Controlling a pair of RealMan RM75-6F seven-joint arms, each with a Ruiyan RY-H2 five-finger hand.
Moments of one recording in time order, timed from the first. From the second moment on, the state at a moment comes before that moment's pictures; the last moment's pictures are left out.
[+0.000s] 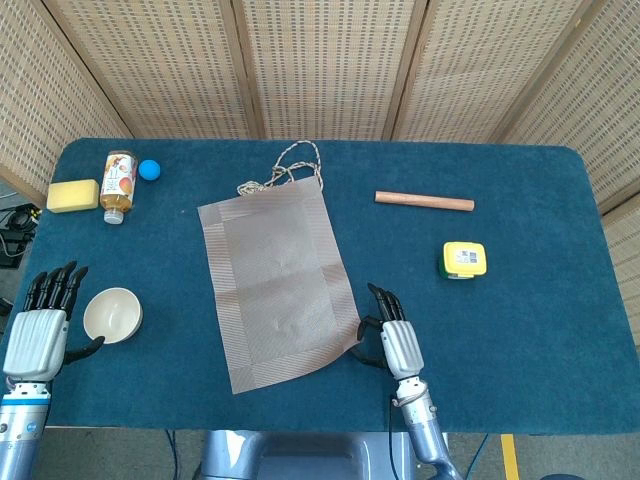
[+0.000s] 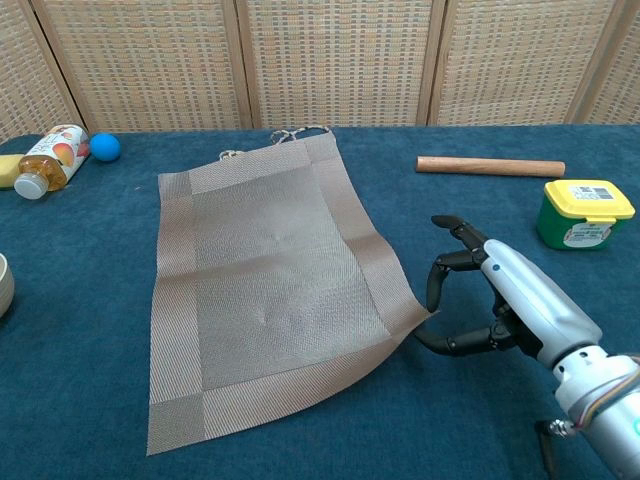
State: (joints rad) left arm -0.14 -1.24 -0.07 -1.71 1.43 1.49 0.24; right arm 0.32 -2.05 0.10 -1.10 -1.50 1.38 0.19
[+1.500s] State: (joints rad) left arm -0.13 -1.25 -0.05 -1.72 1.47 1.50 0.28; right arm 0.19 -1.76 0.00 -1.39 -1.59 1.55 0.15
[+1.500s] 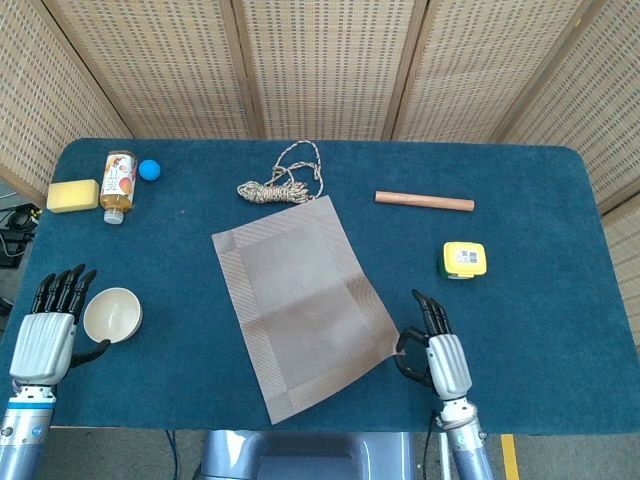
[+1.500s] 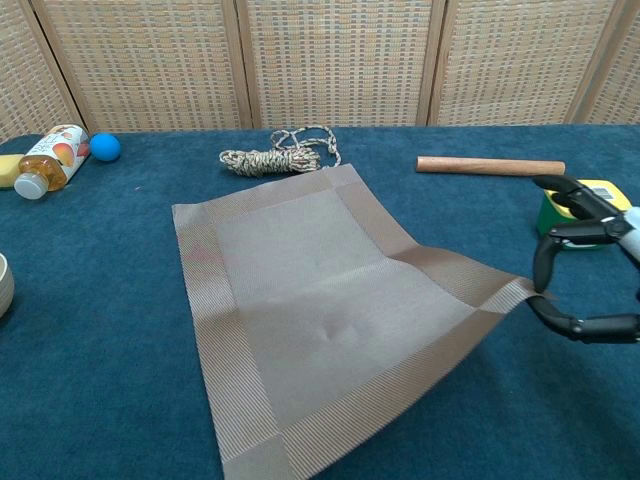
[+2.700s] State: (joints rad) left arm -0.15 -1.29 -0.06 -1.69 1.46 1.47 0.32; right arm 0.35 -1.55 0.25 -1.12 -1.34 1.31 0.08
